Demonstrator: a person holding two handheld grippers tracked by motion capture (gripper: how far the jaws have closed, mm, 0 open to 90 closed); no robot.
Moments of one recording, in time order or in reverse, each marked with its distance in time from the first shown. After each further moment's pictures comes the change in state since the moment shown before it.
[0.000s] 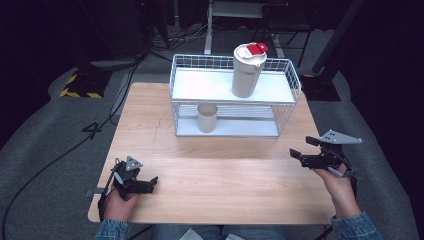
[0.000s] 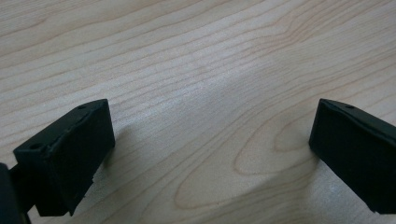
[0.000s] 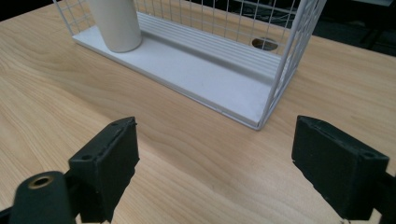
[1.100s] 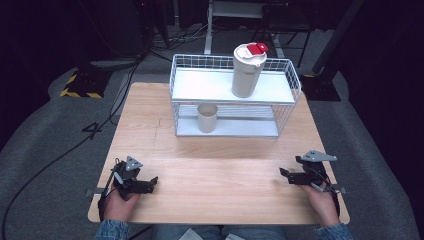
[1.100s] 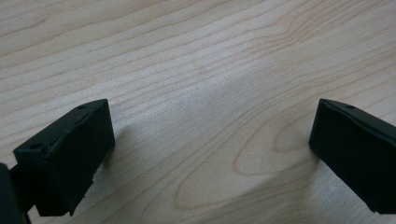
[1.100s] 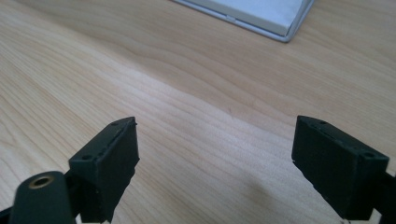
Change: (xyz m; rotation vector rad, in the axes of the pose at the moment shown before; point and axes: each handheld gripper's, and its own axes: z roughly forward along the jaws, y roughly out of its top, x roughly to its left) left arm 0.000 0.000 0.000 0.000 0.000 0.000; right arm 0.015 -0.070 0.043 0.153 -0.048 -0.009
